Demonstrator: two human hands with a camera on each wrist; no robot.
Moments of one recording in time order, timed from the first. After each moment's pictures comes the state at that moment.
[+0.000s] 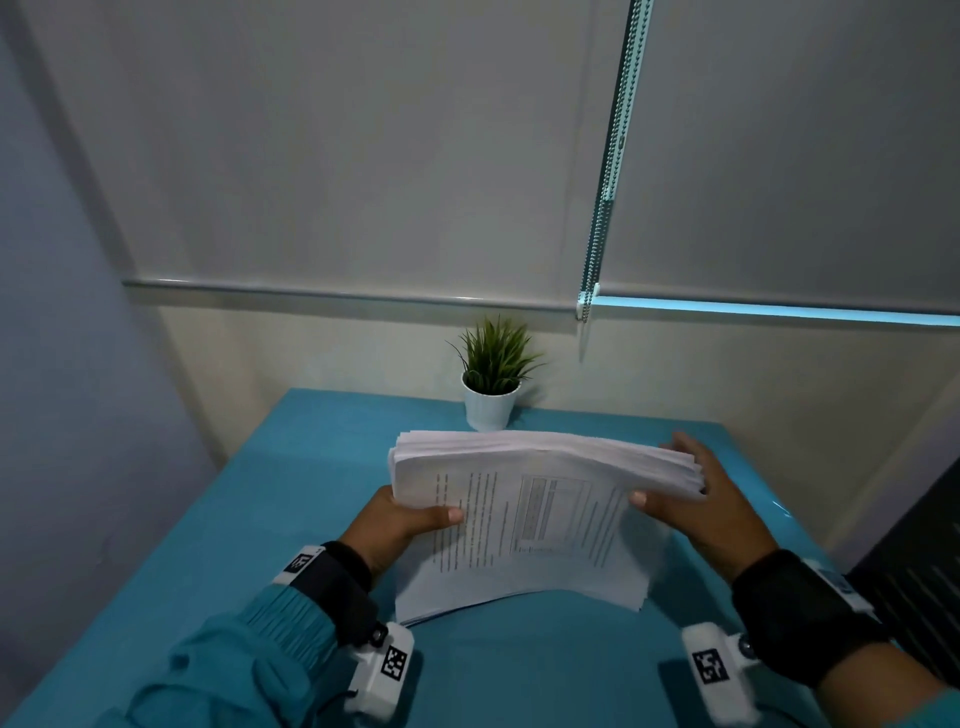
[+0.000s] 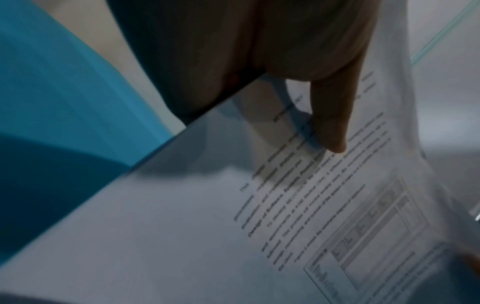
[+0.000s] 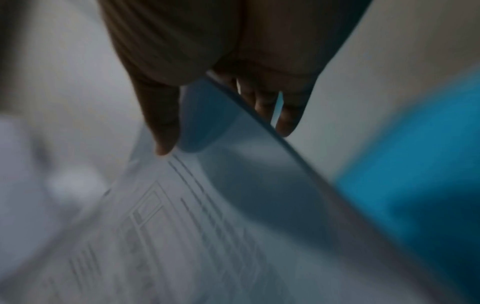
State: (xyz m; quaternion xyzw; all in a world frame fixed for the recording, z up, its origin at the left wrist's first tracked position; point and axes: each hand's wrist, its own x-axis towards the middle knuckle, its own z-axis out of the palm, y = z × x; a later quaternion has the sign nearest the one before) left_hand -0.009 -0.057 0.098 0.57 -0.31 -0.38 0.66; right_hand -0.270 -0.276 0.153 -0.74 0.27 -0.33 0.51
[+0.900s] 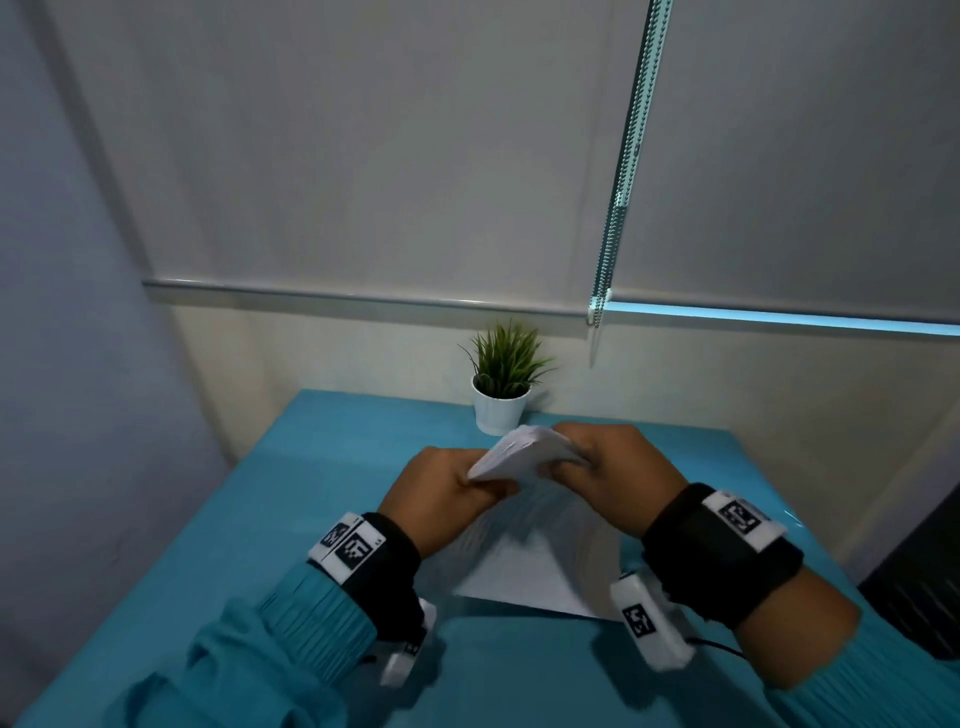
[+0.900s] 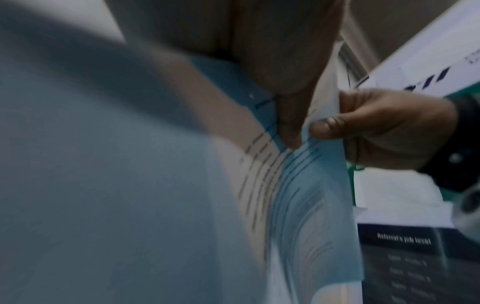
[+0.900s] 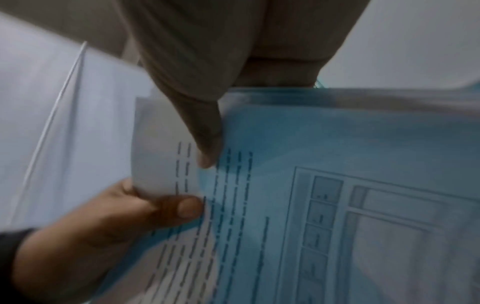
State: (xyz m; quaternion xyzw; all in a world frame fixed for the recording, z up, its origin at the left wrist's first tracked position) left_hand -0.038 -0.068 0.161 0.72 -0.54 -0.04 0.44; right_hand -0.196 -0.210 0.217 -0.95 0.13 -0.22 0.17
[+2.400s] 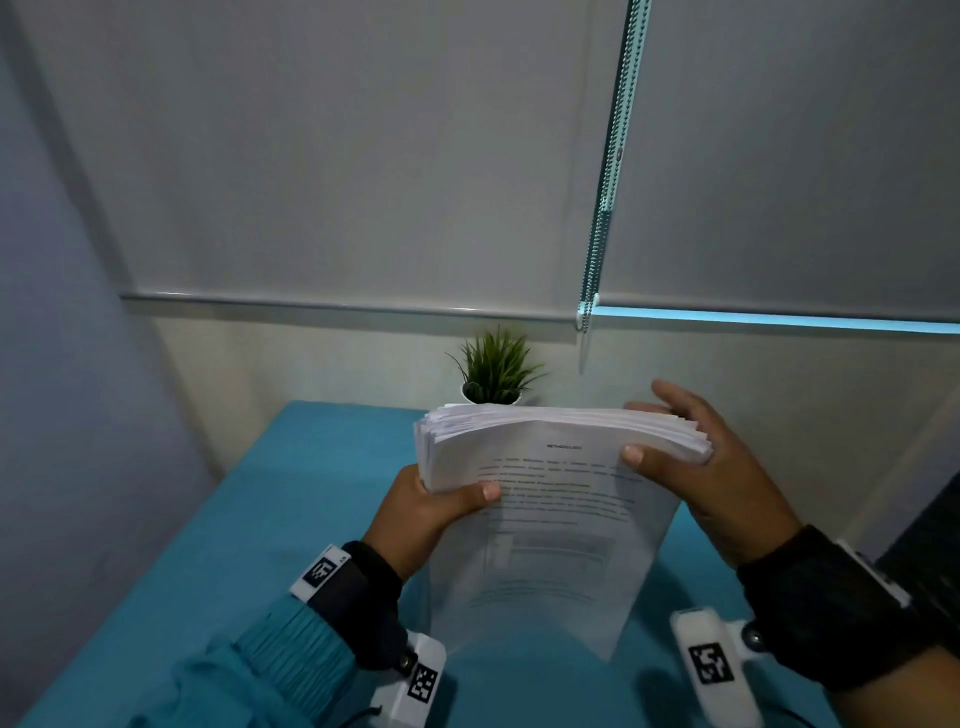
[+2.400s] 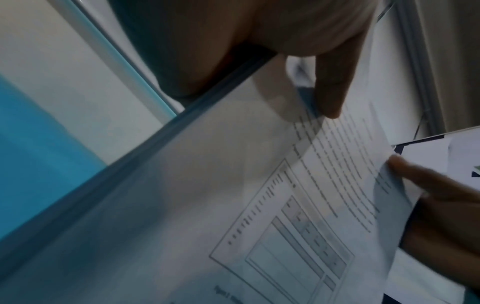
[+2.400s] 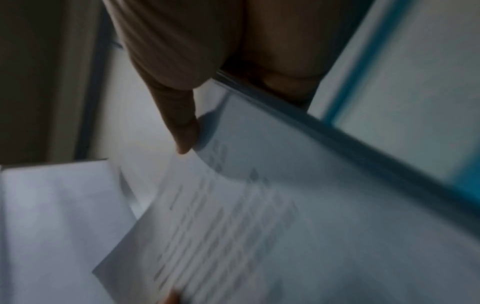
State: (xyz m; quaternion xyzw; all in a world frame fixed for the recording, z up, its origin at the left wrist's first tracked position) left_hand -0.047 -0.066 0.156 0.56 -0.36 -0.27 0.69; right_hand -0.254 -0.246 0.217 -0.74 0.18 -0.37 0.53
